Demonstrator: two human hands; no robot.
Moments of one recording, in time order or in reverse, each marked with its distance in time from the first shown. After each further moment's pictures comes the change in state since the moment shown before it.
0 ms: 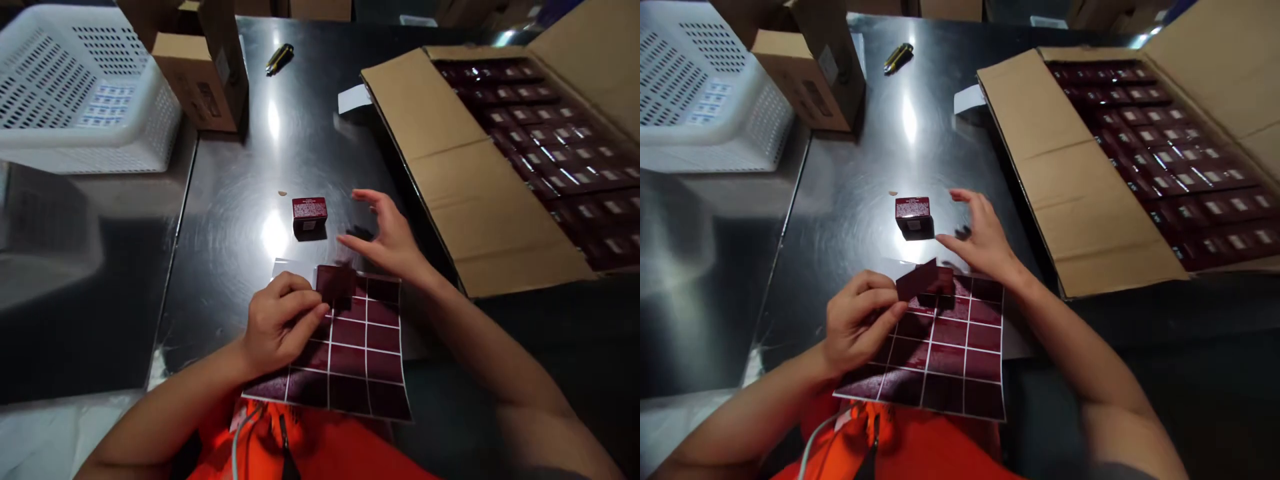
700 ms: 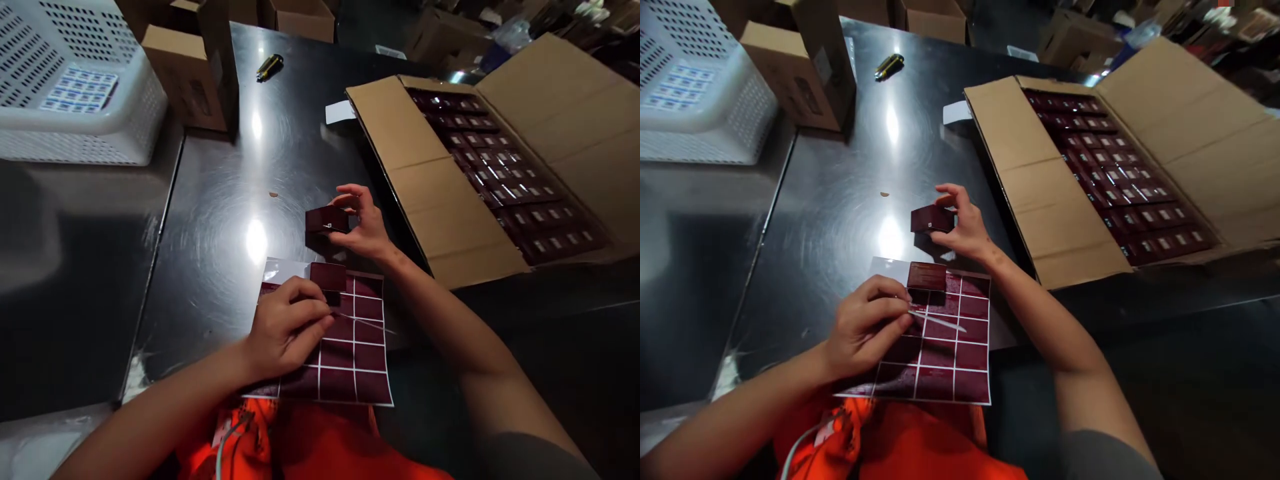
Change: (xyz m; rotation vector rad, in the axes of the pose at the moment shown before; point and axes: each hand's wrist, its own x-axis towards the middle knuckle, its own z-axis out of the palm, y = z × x) left_hand -0.008 0.001 0.004 -0.154 -0.066 0.077; right_hand 0.022 0.014 0.011 0.045 -0.053 -0.086
